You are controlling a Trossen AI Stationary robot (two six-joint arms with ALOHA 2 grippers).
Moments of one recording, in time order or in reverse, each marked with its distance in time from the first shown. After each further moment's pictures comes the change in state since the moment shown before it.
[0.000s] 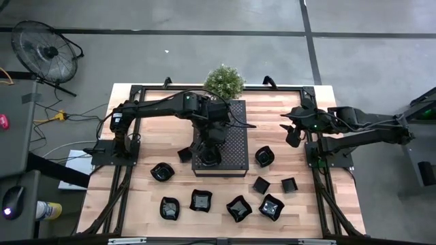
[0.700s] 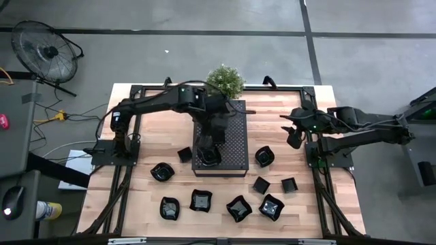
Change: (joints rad) left arm 0.036 0.001 0.095 -0.014 -0.083 -0.232; right arm 0.000 0.000 0.000 -0.050 -0.035 0.049
